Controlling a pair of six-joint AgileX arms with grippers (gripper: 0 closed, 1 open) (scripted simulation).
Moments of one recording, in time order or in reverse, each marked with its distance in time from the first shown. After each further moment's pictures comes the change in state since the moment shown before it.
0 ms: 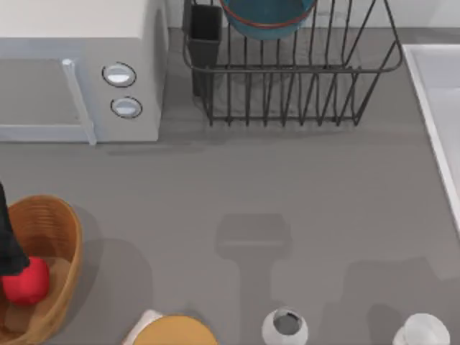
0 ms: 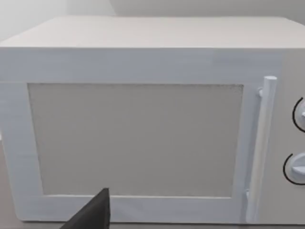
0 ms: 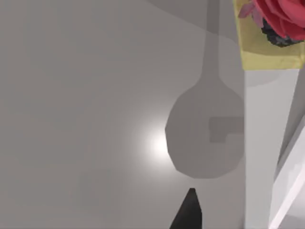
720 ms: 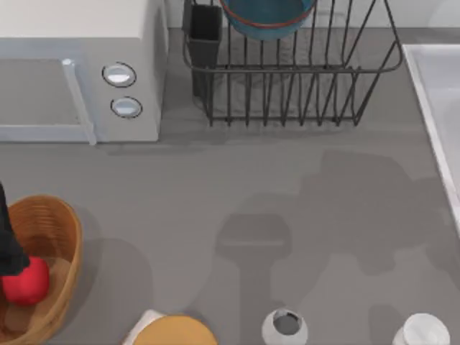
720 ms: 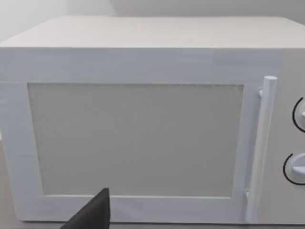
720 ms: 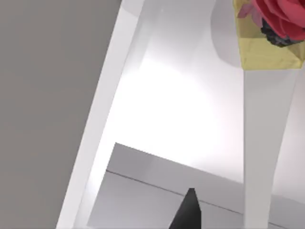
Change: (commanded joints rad) left arm 0.000 0.000 0.000 0.000 0.000 0.000; right arm 0.064 0.528 0.685 -0.215 0.014 0.019
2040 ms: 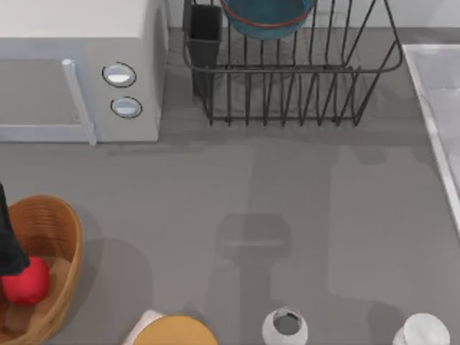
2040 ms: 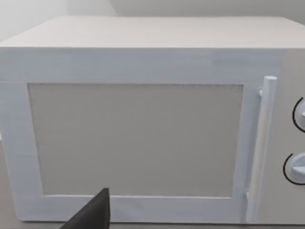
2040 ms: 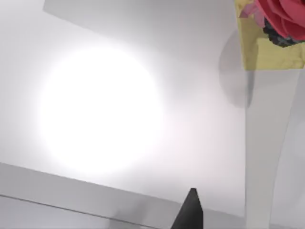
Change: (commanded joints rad) left arm 0.000 0.000 0.000 0.000 0.000 0.000; right arm 0.095 0.650 0.898 -0.176 0.013 0.152
